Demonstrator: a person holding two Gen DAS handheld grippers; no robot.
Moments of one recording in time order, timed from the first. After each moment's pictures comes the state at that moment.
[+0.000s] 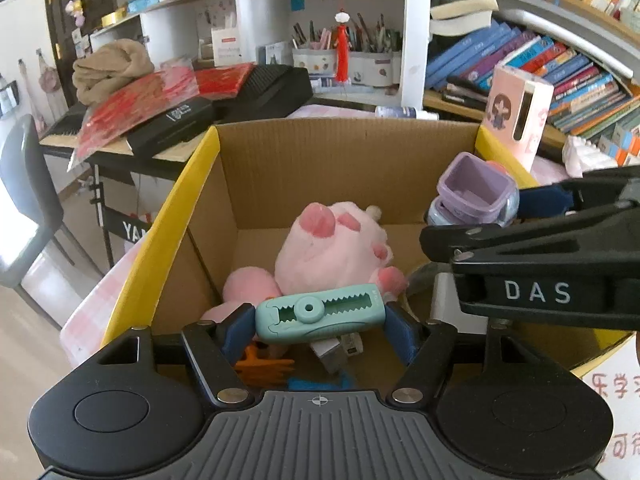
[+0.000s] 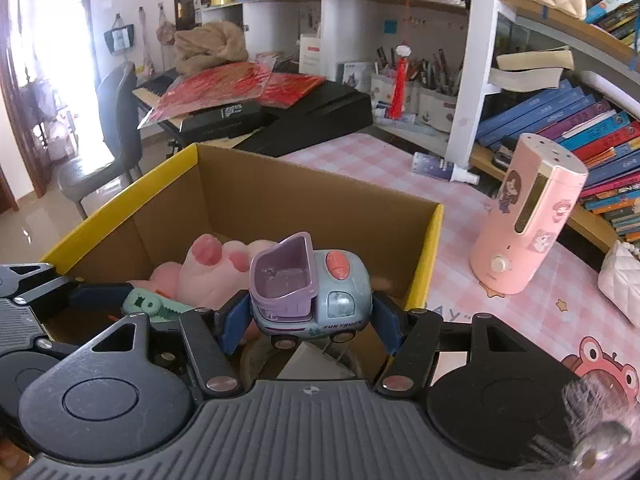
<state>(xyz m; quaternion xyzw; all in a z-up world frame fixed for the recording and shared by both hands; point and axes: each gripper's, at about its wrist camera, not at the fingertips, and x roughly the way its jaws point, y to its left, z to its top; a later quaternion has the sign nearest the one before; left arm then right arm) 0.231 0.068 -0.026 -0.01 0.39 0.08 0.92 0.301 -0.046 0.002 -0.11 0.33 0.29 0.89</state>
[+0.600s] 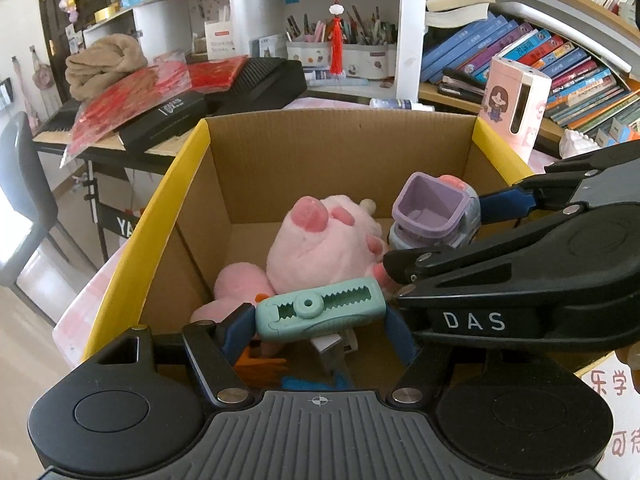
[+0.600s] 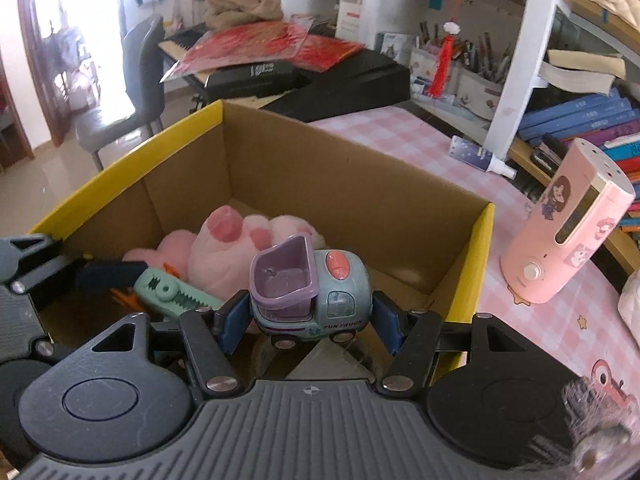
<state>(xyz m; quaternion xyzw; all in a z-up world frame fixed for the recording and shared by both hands) 0.235 0.069 -0.029 -0.02 0.40 0.07 0.92 0.313 -0.021 -0.010 -0.17 0.37 0.32 0.86</state>
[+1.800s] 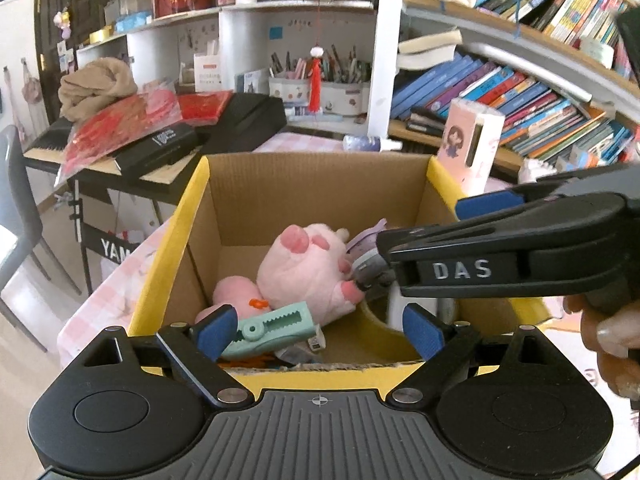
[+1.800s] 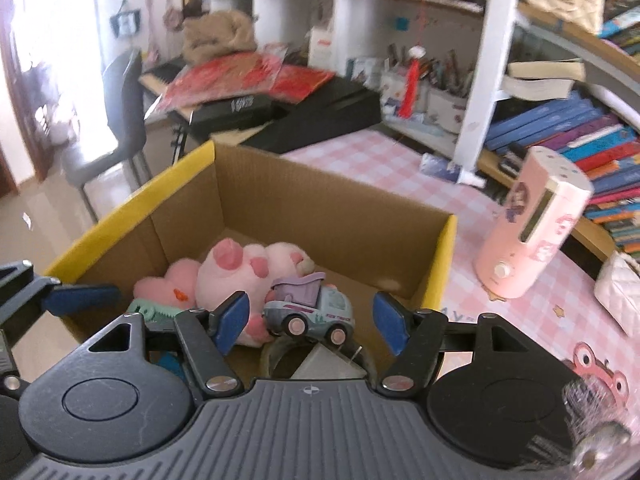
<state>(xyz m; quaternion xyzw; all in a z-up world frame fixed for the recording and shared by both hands) 0.191 0.067 0.005 -0.04 0.34 0.03 0.94 0.283 -0.042 0.023 -0.12 0.33 0.28 0.89</state>
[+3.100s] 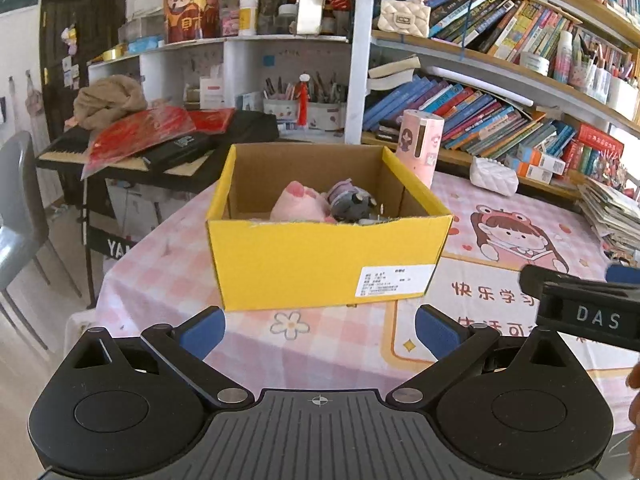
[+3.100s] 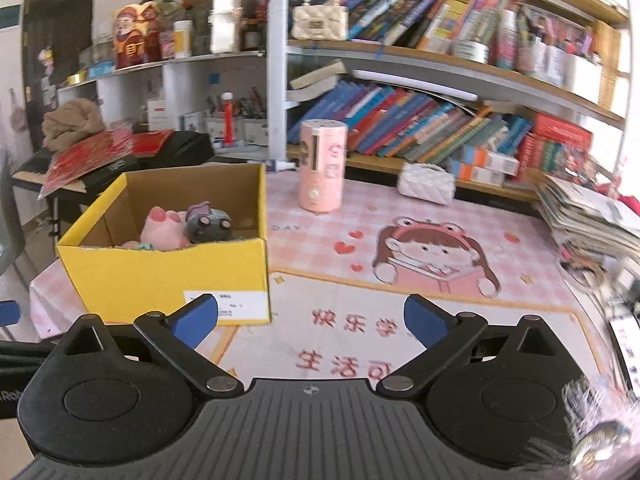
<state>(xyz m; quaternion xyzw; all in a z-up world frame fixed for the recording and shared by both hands) 0.038 0.066 0.019 -0.04 0.31 0.01 0.95 0.055 -0.121 0.029 -0.01 0.27 0.01 0.96</state>
